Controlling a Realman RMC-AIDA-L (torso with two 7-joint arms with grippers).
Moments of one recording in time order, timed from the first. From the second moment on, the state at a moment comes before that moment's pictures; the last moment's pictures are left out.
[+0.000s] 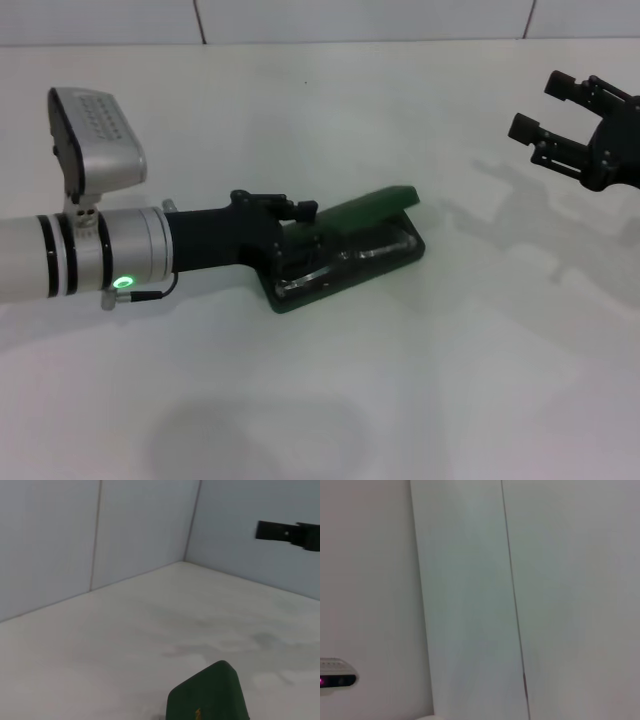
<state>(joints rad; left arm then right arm) -0.54 -2.08 1.17 0.51 1.64 1.19 -1.28 0.48 2.01 -0.79 -0.42 -1.42 -1.49 0.97</state>
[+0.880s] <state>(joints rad) -0.53 -2.08 1.15 0.56 1.53 1.32 -1.29 0.48 2.02 -0.80 -0.42 -1.42 -1.49 0.97</state>
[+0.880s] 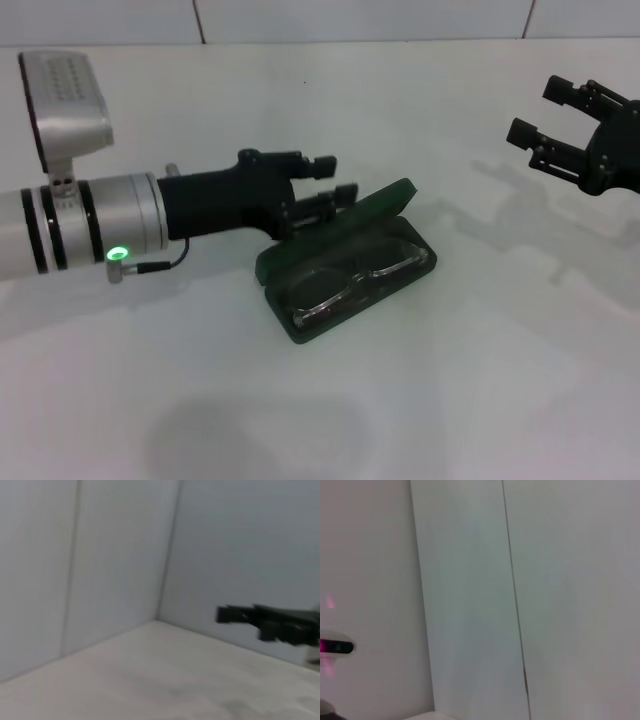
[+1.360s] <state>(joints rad) -0.60 -2.09 1.15 0.55 1.69 1.12 -1.46 0.48 2.02 -0.82 -0.42 -1.42 -1.48 0.97</state>
